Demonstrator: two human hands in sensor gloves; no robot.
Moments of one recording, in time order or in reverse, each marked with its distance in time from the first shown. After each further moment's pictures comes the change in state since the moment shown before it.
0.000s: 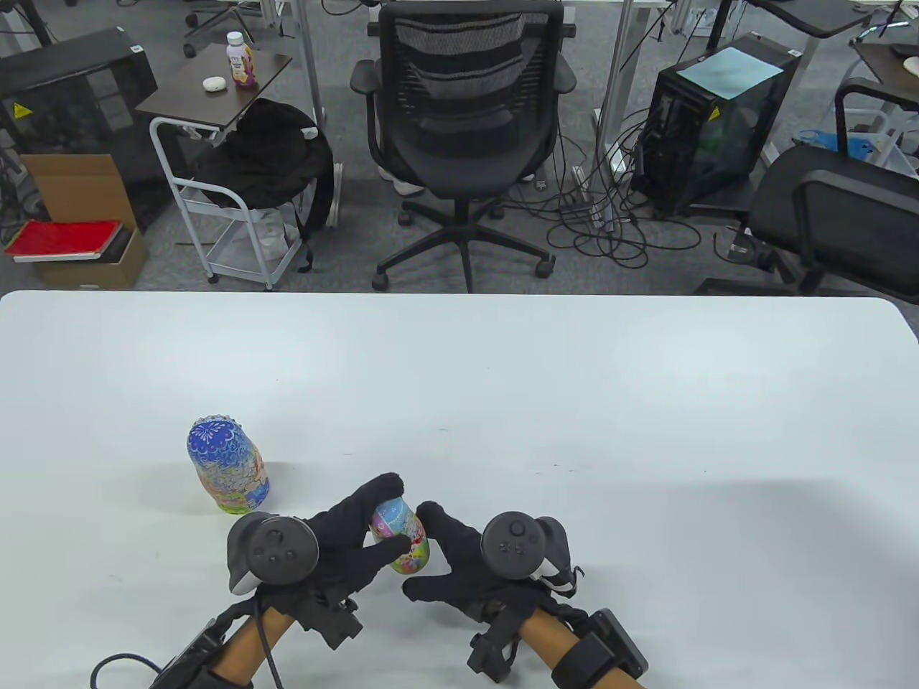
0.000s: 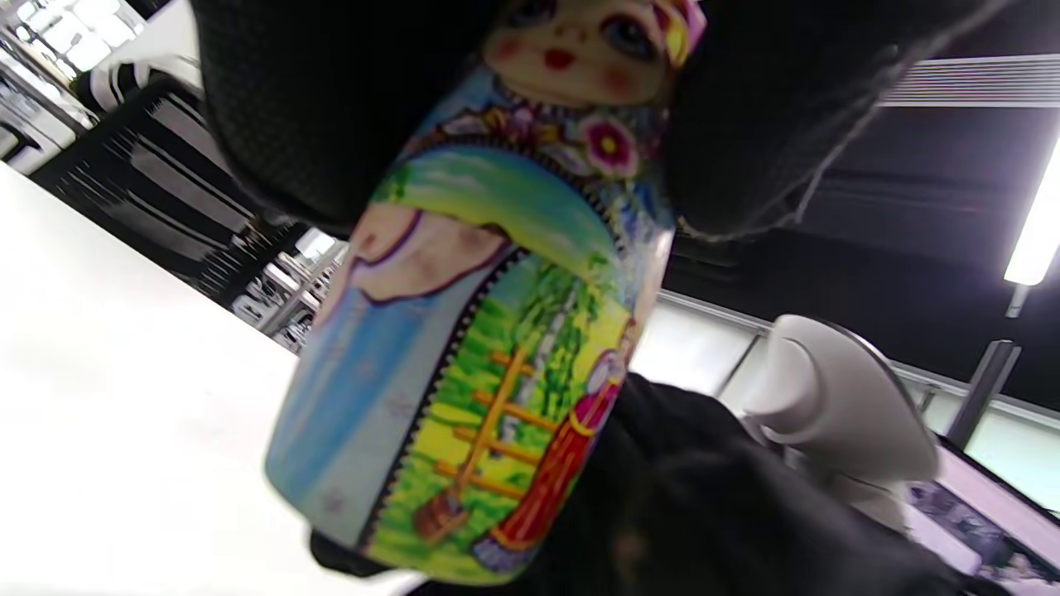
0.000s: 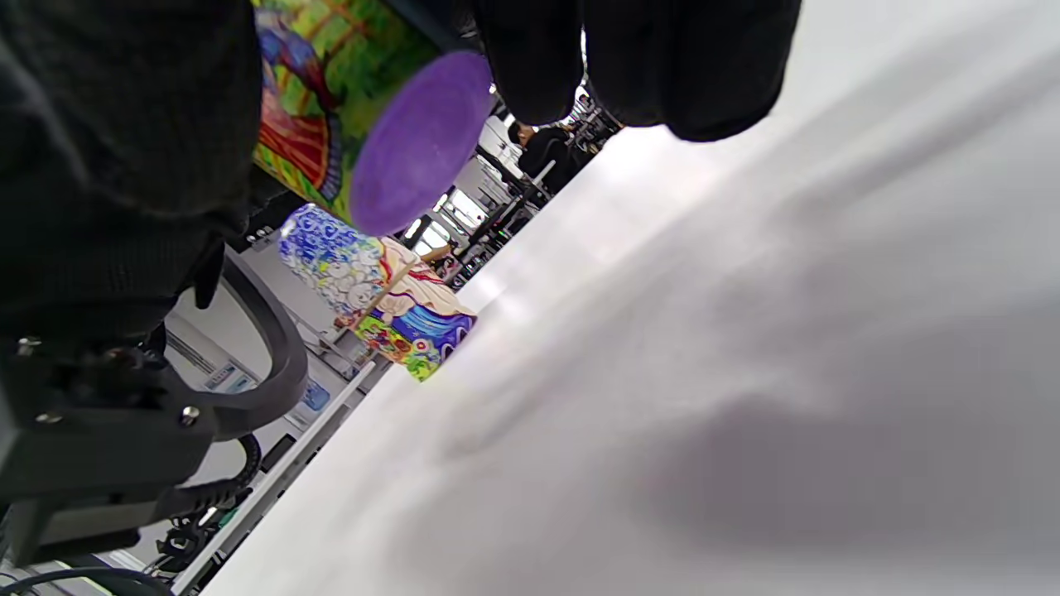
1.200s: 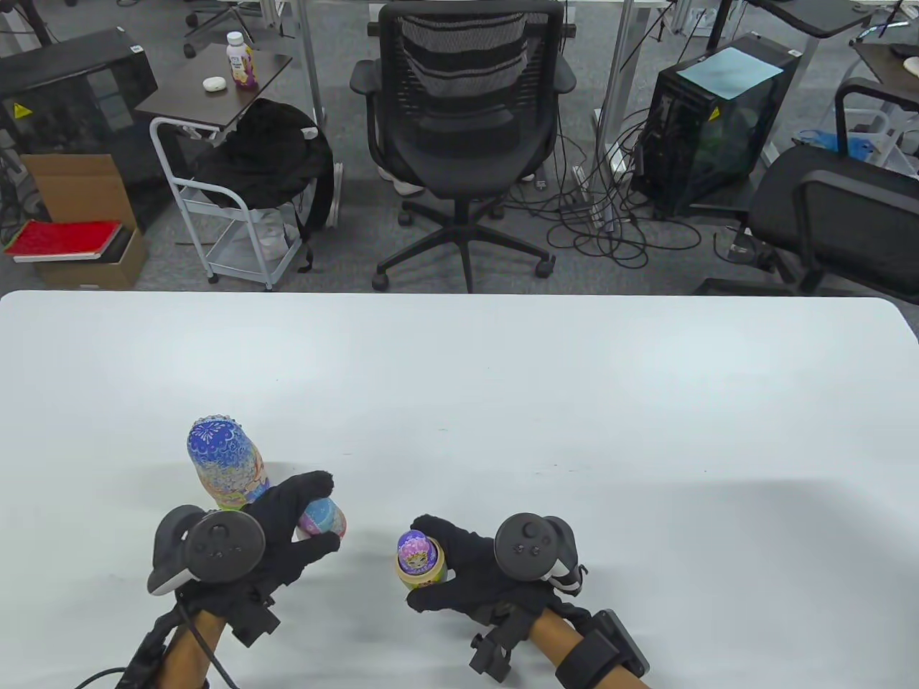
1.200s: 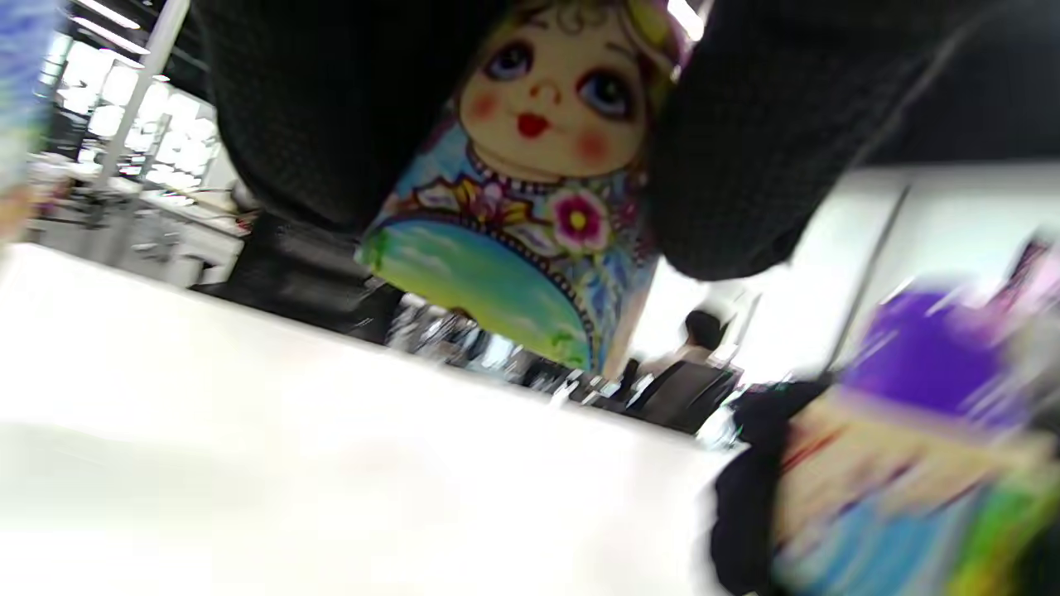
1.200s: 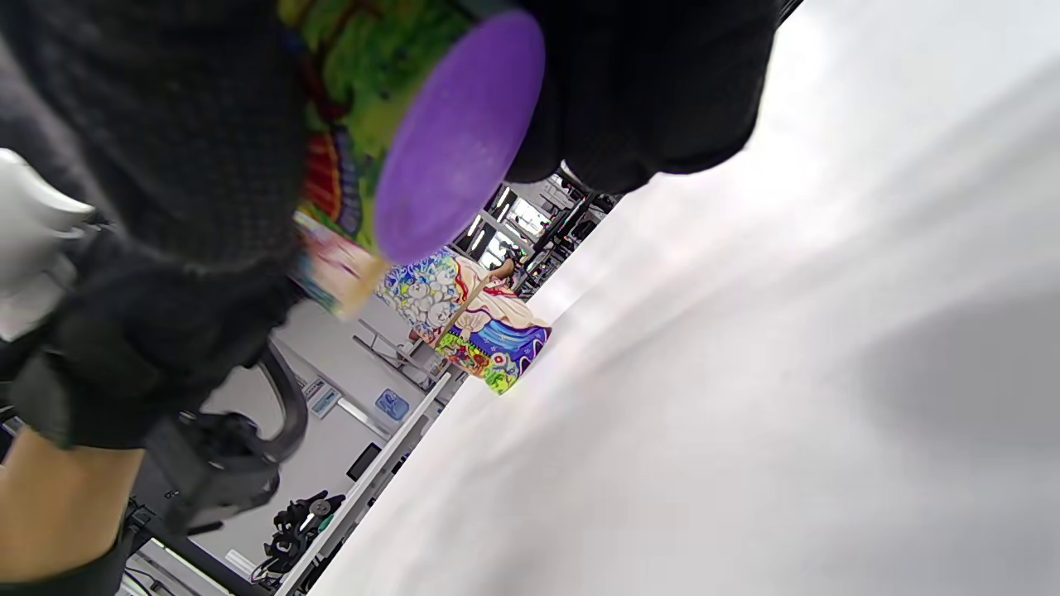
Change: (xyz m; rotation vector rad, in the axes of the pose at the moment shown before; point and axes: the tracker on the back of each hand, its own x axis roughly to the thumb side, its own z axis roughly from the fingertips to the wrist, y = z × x) left_hand -0.024 0.064 0.023 -0.171 0.222 -0.418; right_hand -0.003 -0.009 0.003 -0.005 -0.103 -0.097
